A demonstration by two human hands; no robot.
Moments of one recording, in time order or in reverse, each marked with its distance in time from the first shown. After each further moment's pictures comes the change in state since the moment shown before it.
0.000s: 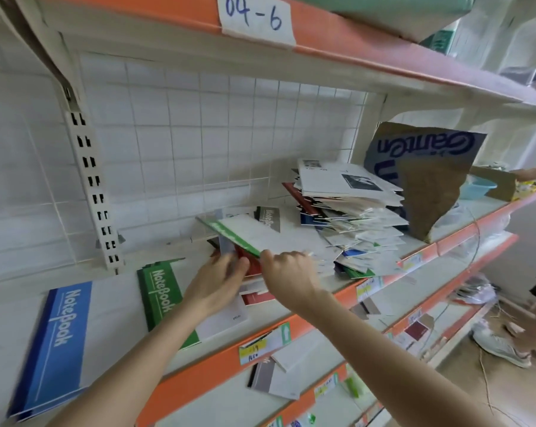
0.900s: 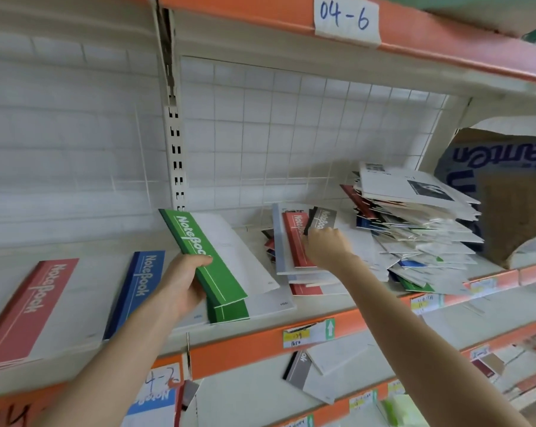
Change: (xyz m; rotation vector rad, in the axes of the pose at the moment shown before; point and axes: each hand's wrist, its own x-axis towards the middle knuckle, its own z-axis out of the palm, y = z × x) left_hand -0.065 -0.035 -0.067 -1.270 0.345 -0.479; right_hand 0.058 0.005 0.033 0.101 -0.430 0.167
